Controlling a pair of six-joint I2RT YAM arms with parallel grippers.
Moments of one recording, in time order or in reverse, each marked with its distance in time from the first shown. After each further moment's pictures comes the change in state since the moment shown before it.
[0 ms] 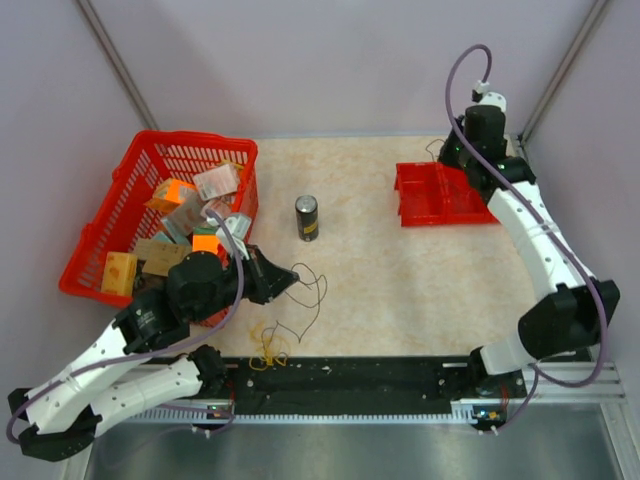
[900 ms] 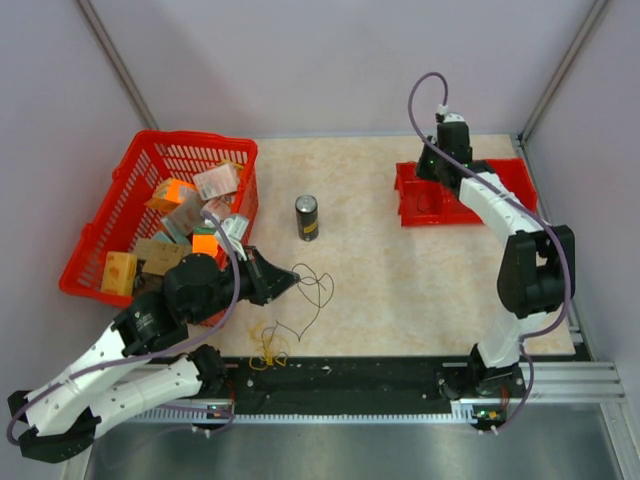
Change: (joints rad) left arm 0.000 -0.023 -0.027 0.030 0.028 -0.039; right arm 0.003 0.315 -0.075 0.230 -0.171 -0.087
